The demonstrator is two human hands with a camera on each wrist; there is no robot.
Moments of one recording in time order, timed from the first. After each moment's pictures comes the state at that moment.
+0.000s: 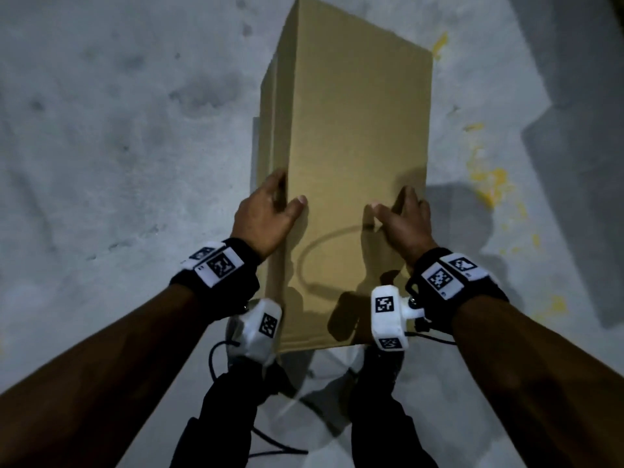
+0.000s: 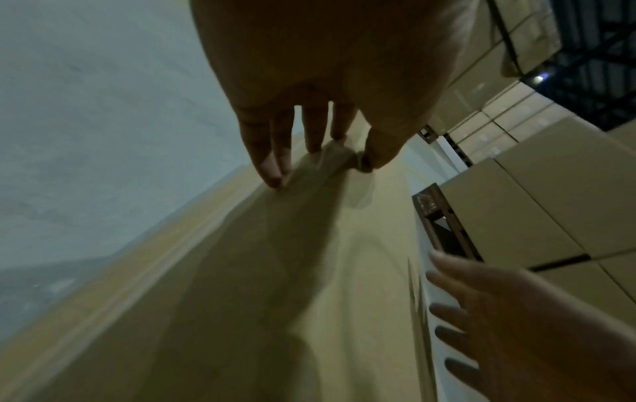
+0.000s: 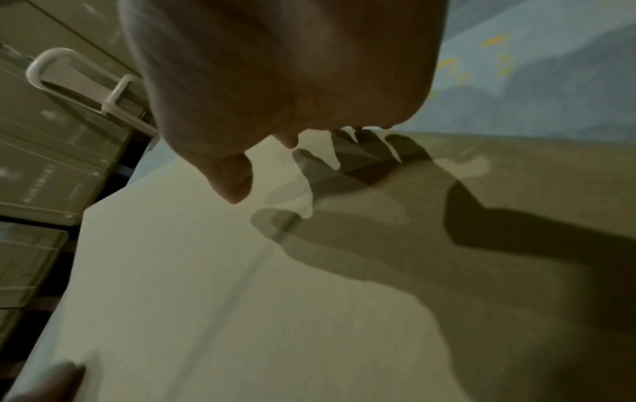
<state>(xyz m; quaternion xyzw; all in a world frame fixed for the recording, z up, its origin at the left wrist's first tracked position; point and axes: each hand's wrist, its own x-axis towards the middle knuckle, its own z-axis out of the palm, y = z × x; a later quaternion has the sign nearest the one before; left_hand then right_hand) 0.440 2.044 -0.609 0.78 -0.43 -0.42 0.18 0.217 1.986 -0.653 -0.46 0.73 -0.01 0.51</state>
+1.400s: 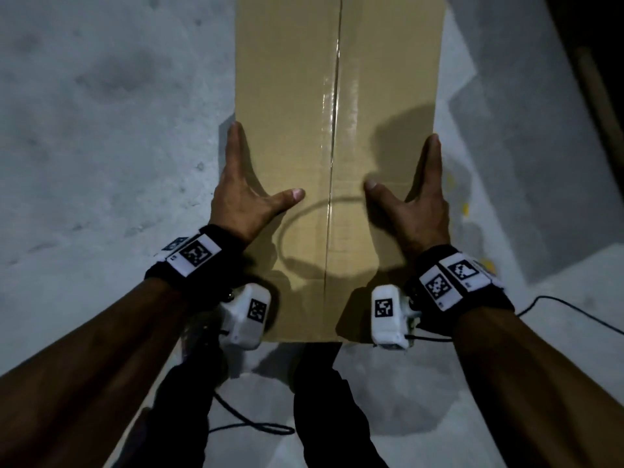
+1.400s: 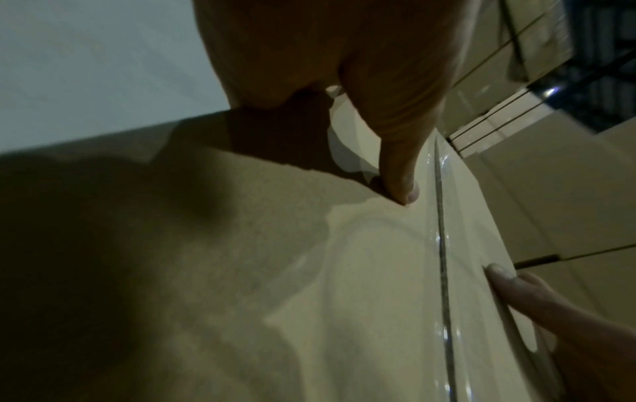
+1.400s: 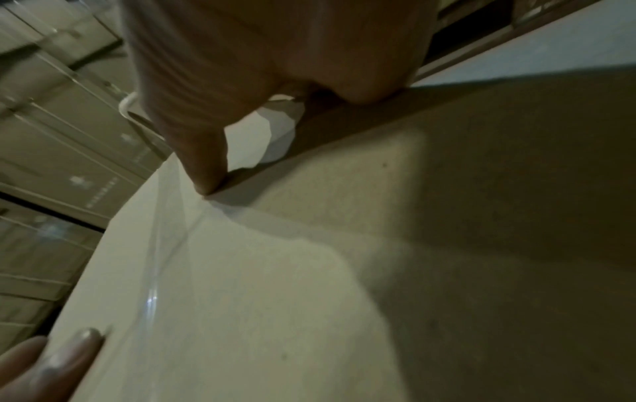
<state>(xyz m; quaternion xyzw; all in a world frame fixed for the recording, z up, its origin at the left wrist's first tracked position) 0.314 2.010 -0.596 0.77 -0.39 -0.44 0.24 0.075 1.974 -0.594 -0.51 0.73 -0.16 0.43</state>
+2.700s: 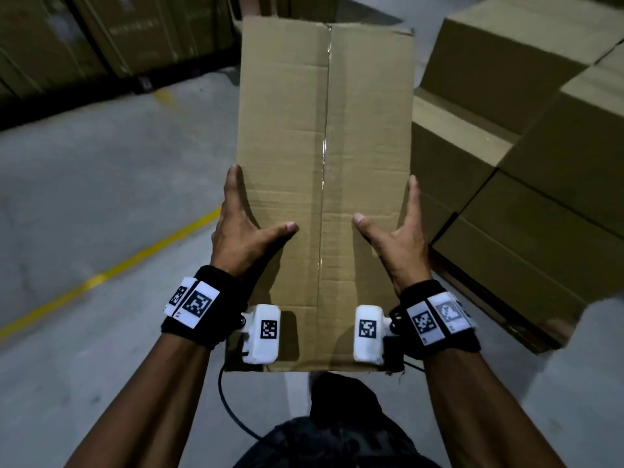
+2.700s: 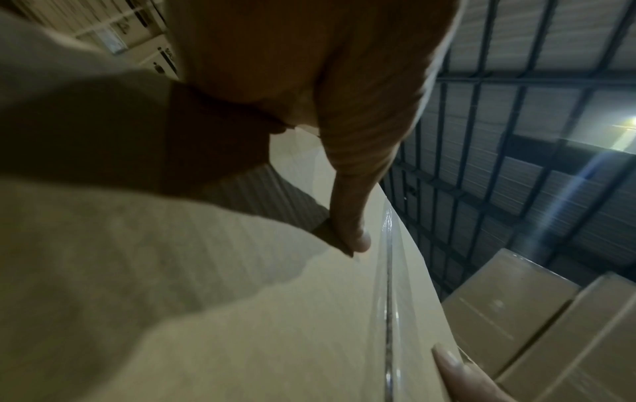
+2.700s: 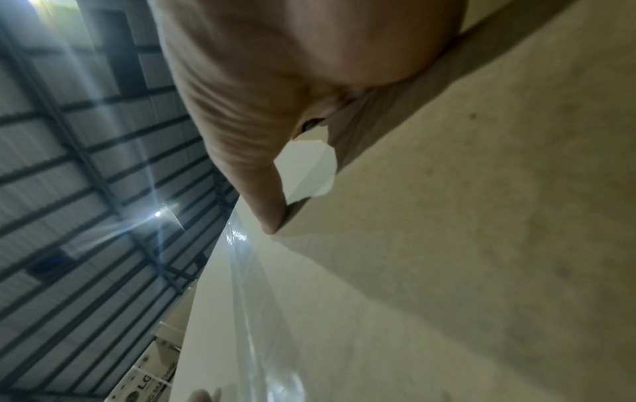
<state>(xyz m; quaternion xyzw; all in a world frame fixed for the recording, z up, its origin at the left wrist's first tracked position) 0.470 1.803 -0.030 0.63 -0.50 -0.37 0.46 0.235 1.808 -0.044 -0.49 0.63 -0.49 0.35</state>
